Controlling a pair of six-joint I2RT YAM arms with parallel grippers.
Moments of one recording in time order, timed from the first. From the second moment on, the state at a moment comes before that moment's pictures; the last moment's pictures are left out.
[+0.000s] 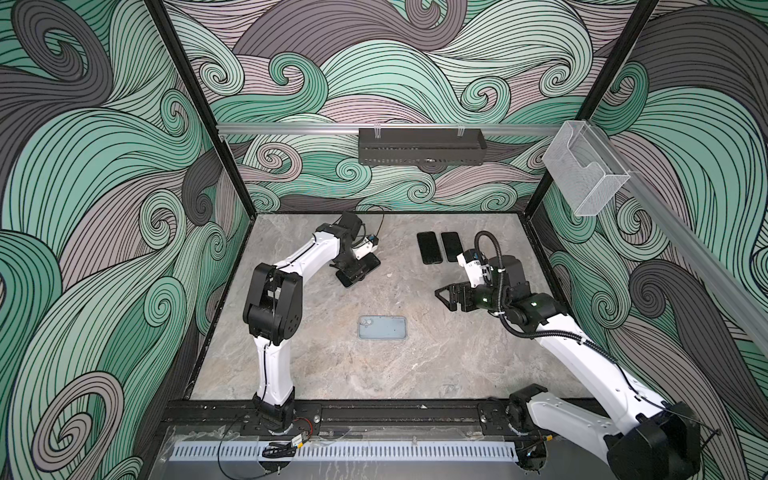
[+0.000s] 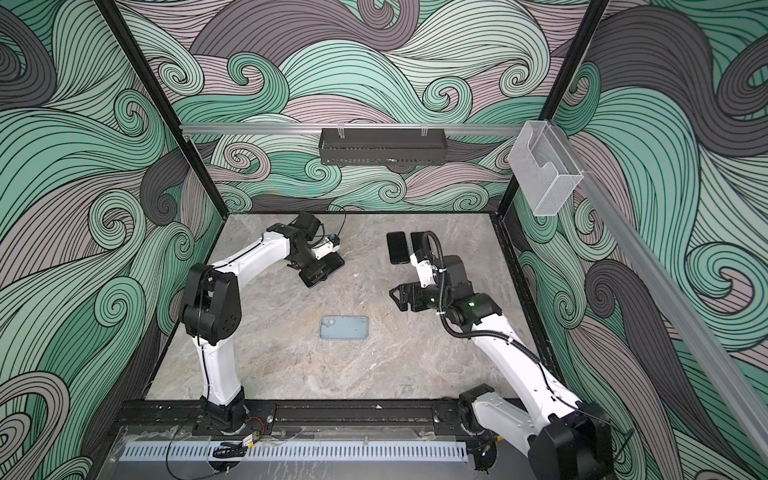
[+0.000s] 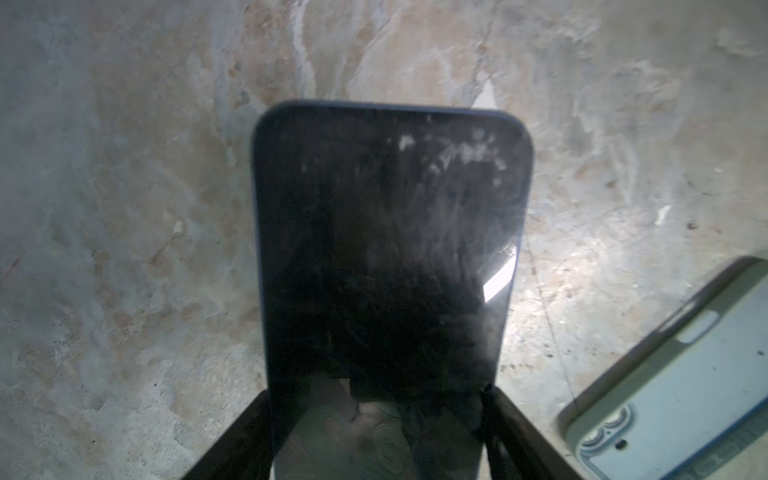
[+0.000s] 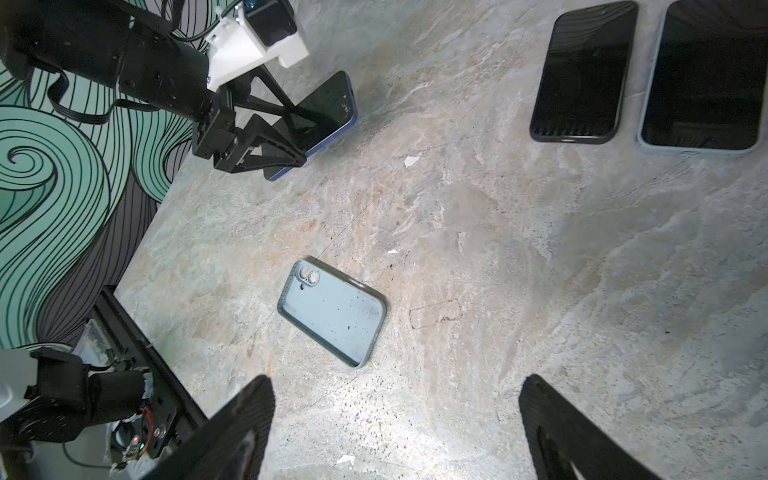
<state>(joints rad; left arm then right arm) -0.39 1.94 1.57 -0.89 0.08 0.48 0.38 1.09 0.84 -0.50 -0.40 0.24</state>
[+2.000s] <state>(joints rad) -0.75 1.51 1.28 -0.68 0.18 0.42 0.38 1.36 0.91 -0.18 -0.89 0.58</state>
